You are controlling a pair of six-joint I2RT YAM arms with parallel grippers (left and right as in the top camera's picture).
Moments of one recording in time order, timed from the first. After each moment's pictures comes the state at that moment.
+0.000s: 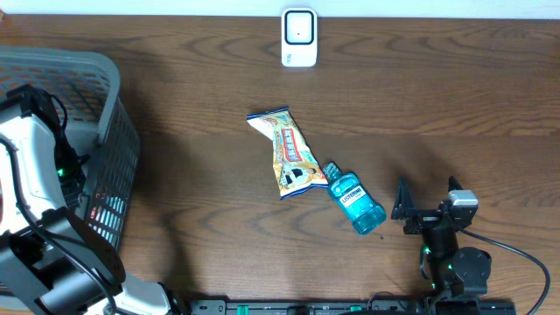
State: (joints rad) left arm 0.51 1.73 1.44 -1.38 -0.29 -1.65; right arm 0.02 0.01 0.01 -0.07 -0.05 0.15
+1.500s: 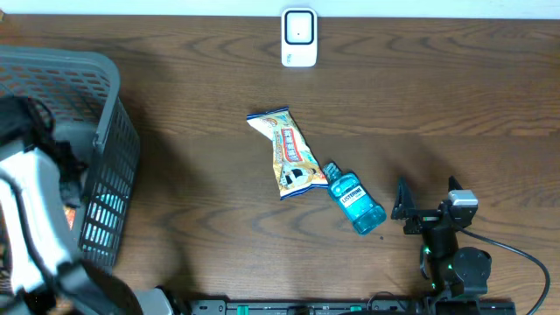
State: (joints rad) left arm 0.55 1.50 1.27 -1.03 -0.19 -1.29; right arm 0.02 0.01 0.01 -0.07 -0.05 0.15
